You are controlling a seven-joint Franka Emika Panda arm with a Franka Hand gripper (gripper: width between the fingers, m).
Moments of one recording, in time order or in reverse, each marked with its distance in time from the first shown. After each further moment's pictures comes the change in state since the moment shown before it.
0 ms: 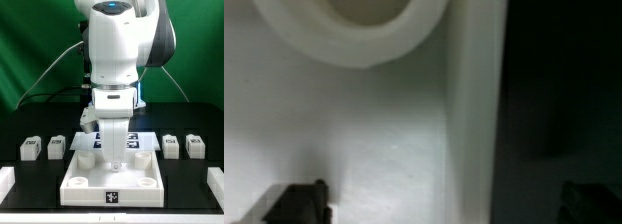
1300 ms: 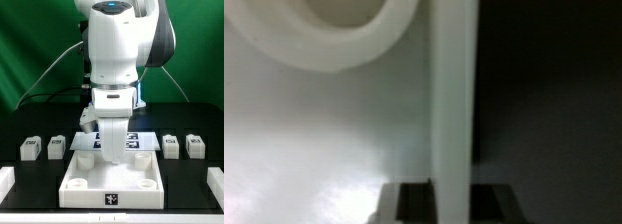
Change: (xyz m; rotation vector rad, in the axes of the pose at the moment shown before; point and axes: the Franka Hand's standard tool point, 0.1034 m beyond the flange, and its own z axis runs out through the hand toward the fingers) arm -0.001 0.001 0.000 -0.005 0.001 0.003
